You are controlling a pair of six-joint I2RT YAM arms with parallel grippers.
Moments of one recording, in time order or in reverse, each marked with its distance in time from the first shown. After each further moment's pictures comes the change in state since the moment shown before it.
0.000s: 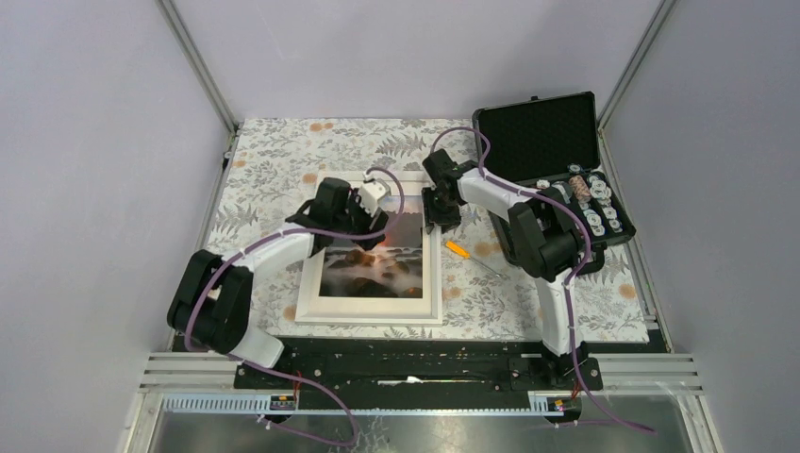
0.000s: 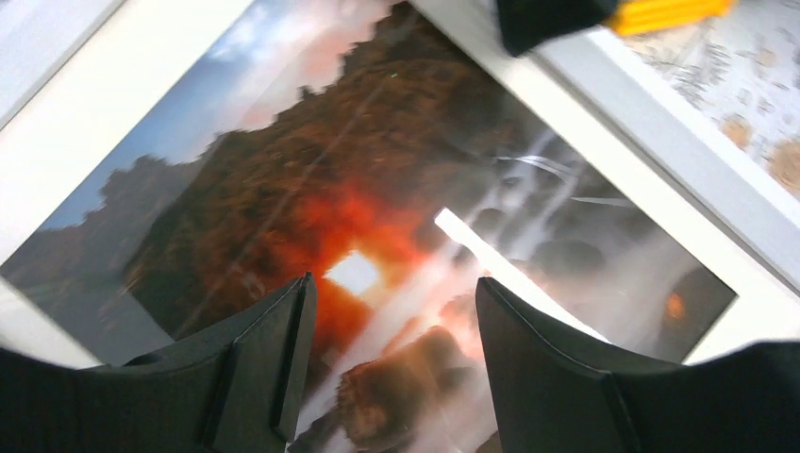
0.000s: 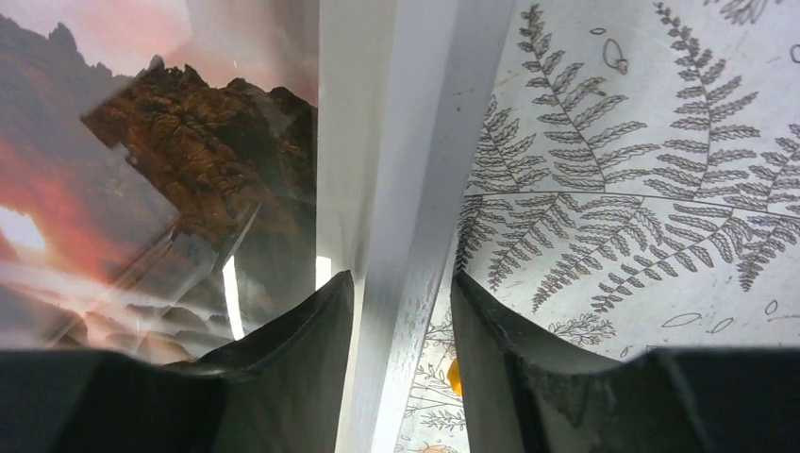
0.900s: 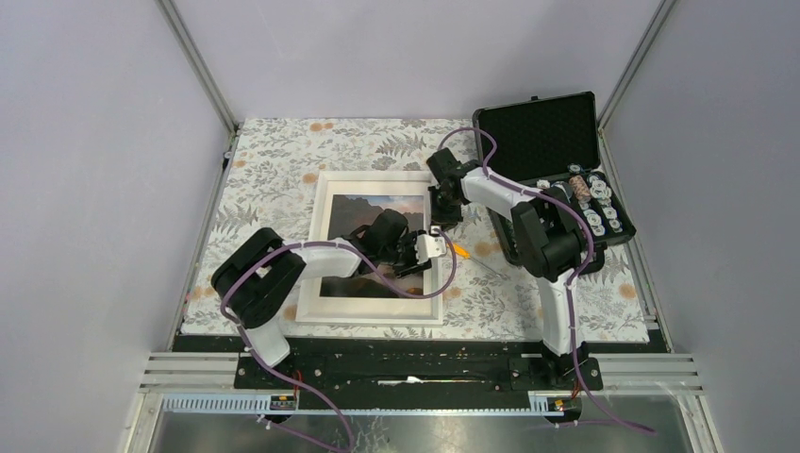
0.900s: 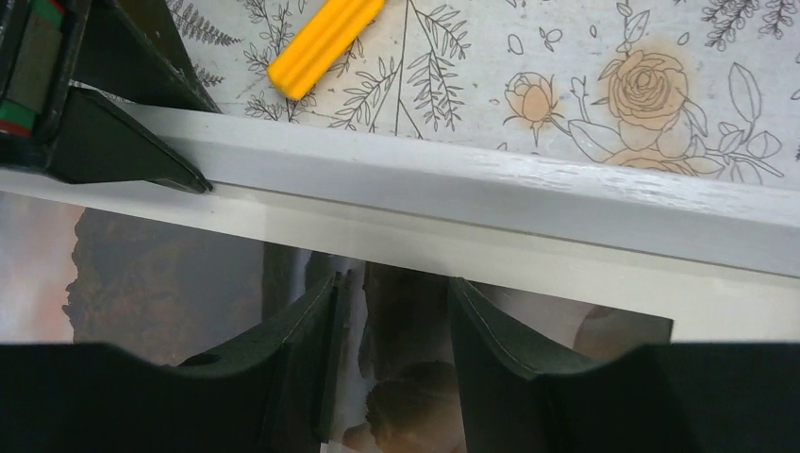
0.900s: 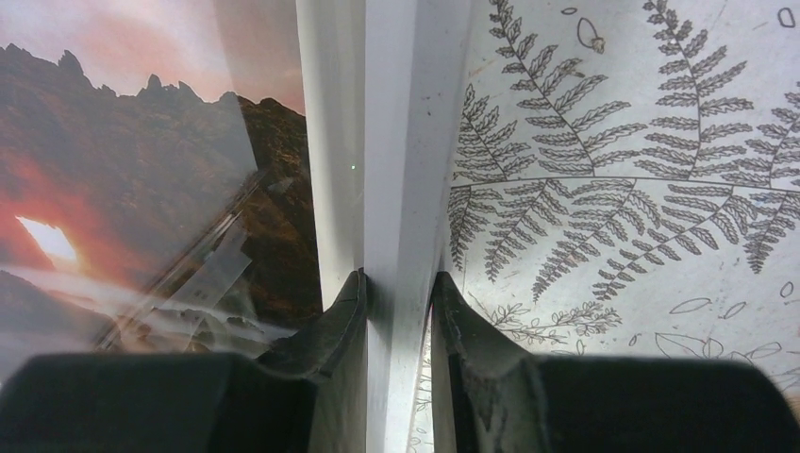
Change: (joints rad) left arm -0.349 0.214 -0.056 0.254 0.040 0.345; right arm -0.010 -0.011 -0.010 -0.001 -0.018 0.075
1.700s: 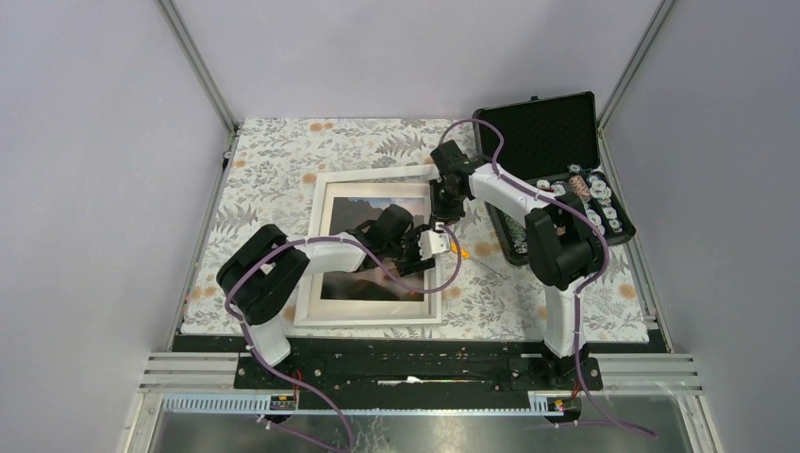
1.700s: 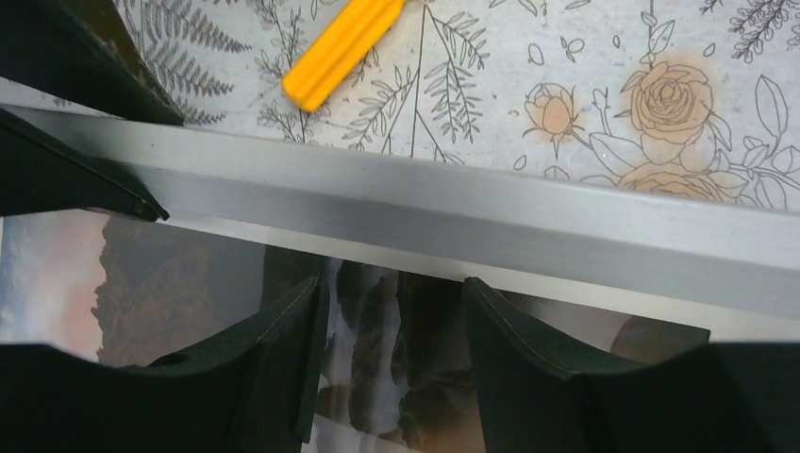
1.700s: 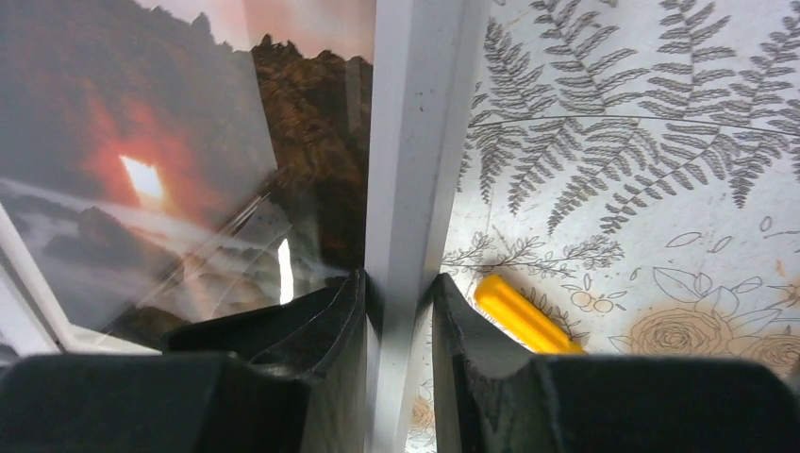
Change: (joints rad) left arm -0.004 0.048 0.084 -0.067 -0.013 0.020; right arm 0.000 -0.104 -0.012 -0.040 -0.030 -0.012
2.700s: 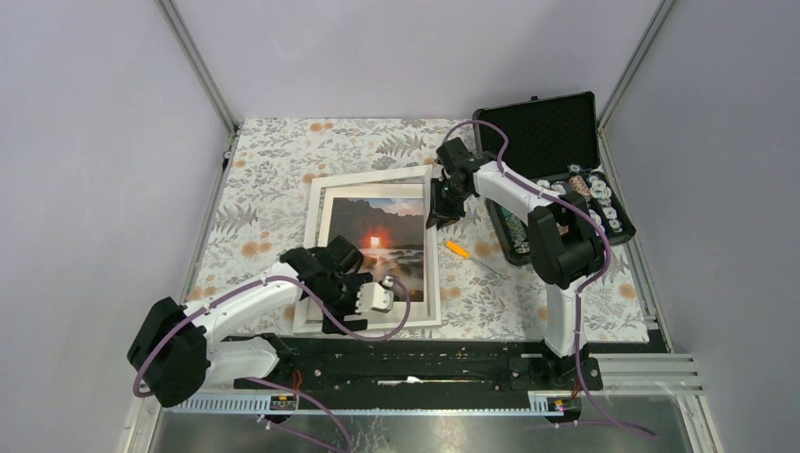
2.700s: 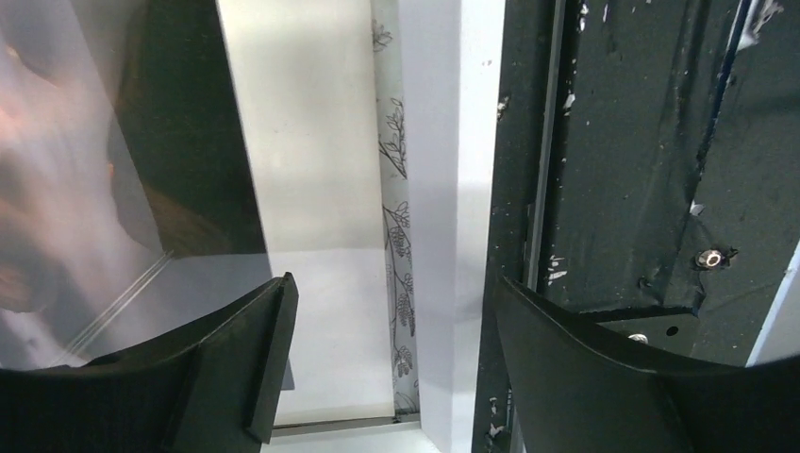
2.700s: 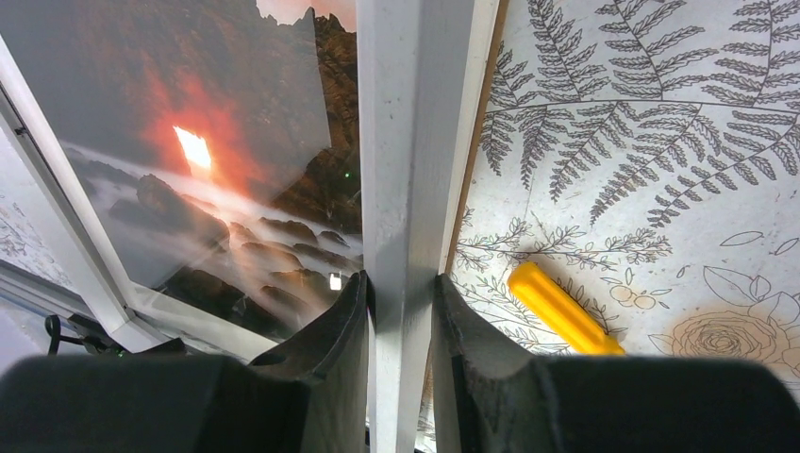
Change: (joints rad) left arm 0.047 -0.600 -0.212 -0.946 0.015 0.243; right arm -0.035 -0.003 0.005 -0.010 -0.147 0.016
